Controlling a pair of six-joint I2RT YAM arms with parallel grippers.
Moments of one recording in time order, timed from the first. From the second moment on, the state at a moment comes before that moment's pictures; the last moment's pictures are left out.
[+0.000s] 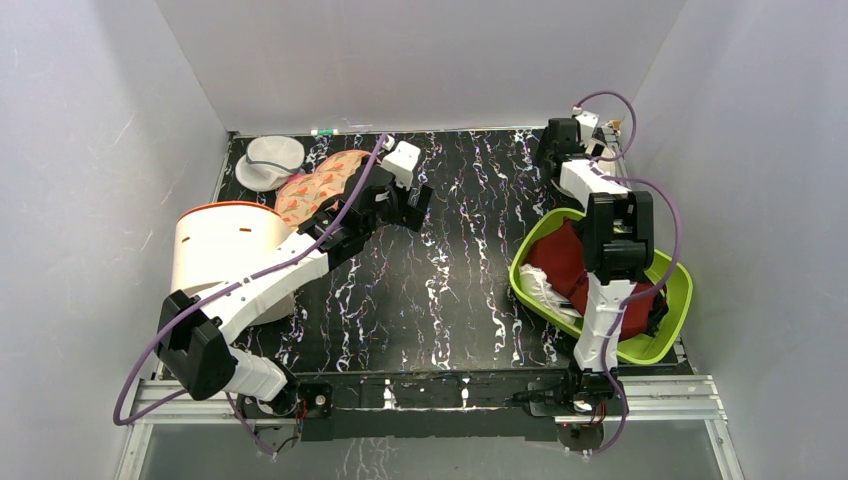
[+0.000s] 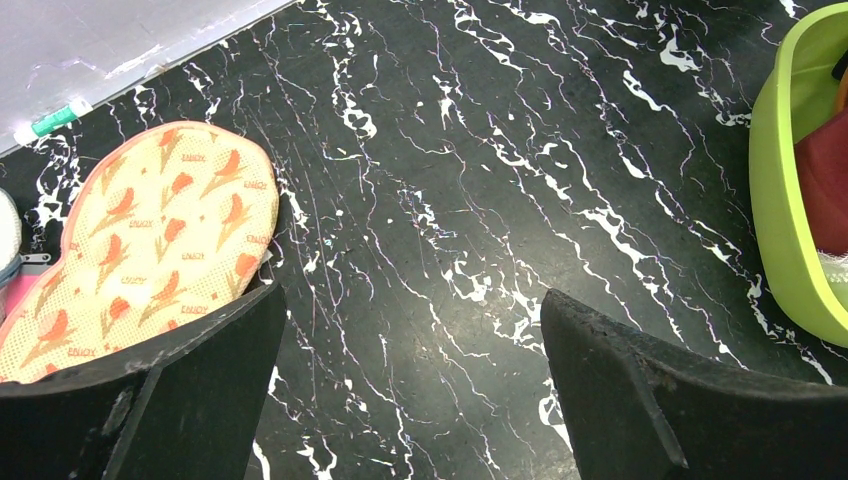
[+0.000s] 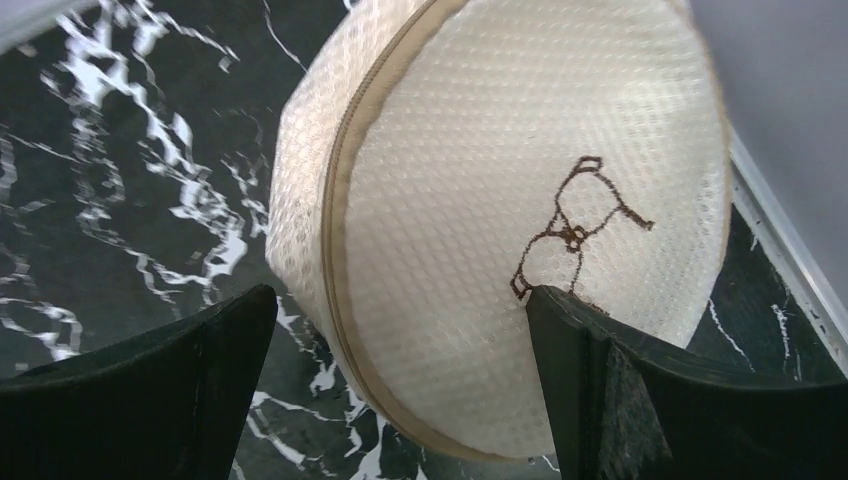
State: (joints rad) left arm -0.73 1.40 1.17 -0.19 -0.25 0.01; right arm 0.01 2.09 1.59 -0.15 0.45 0.31
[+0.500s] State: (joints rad) left arm -0.73 1.40 1.17 -0.19 -0.25 0.02; right arm 0.15 2.18 1.60 -0.19 0.31 0.23
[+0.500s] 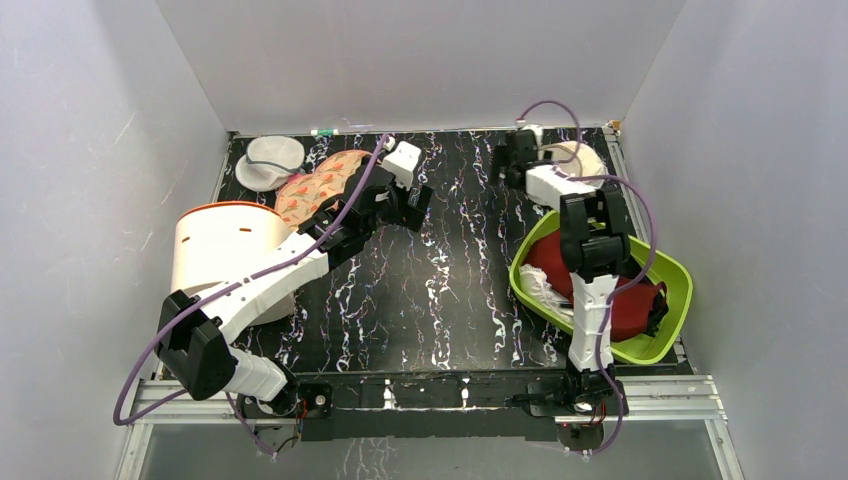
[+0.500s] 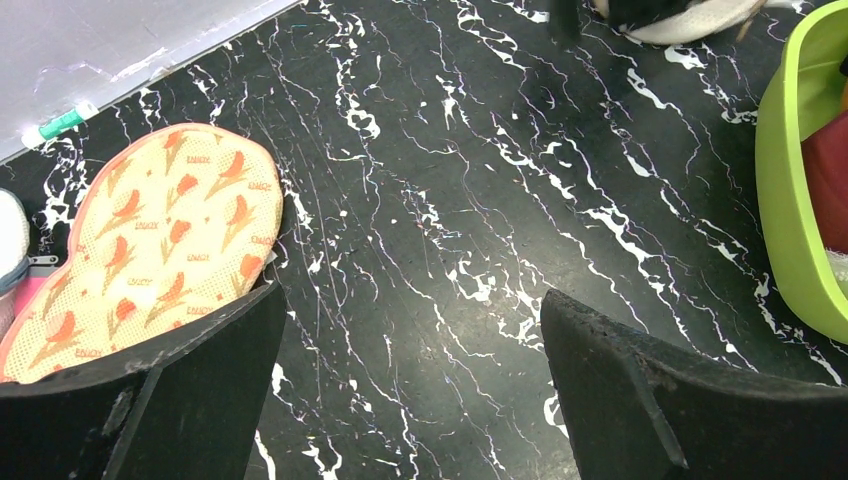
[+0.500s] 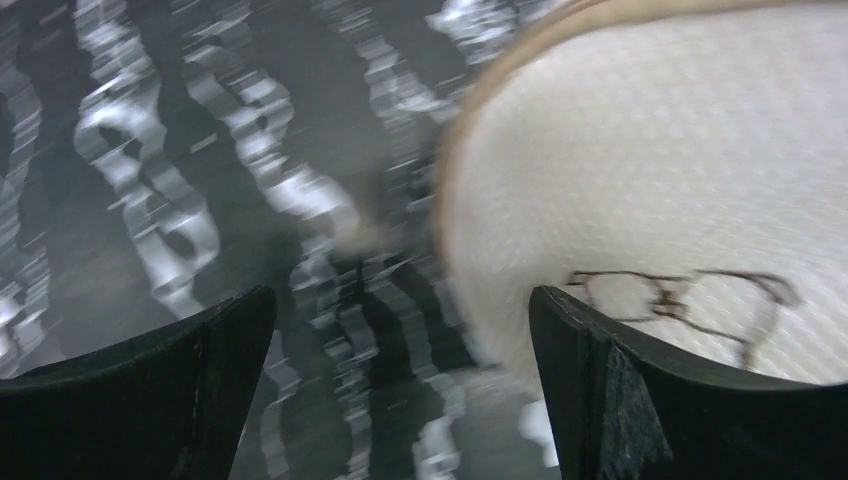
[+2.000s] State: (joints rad) left arm -0.73 1.30 1.13 -0.14 -0.31 0.02; right arm 0.35 1.54 1.02 -0.30 -0.14 0.42
